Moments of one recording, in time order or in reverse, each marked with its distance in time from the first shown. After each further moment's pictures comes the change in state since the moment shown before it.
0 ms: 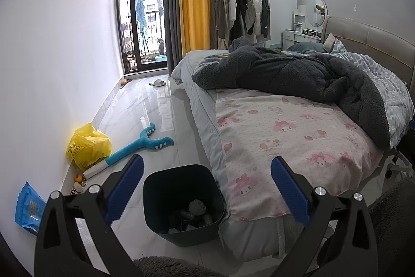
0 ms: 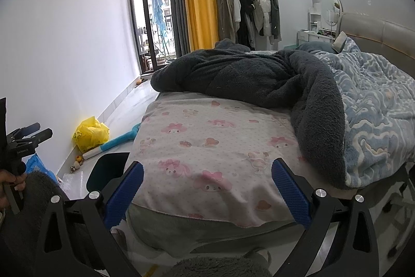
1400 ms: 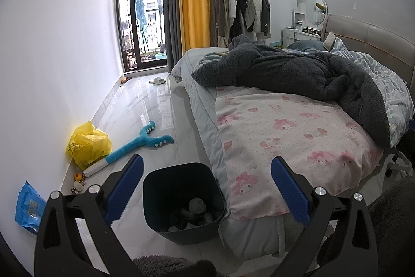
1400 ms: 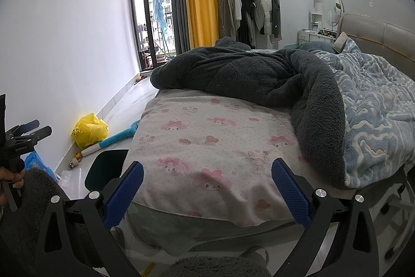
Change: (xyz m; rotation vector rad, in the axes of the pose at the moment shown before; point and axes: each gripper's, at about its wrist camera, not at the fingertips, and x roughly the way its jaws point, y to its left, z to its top) left arm 0.000 0.004 -0.002 -0.009 0.008 0.001; right arm 0.007 -0.008 0.001 -0.013 0.008 0.006
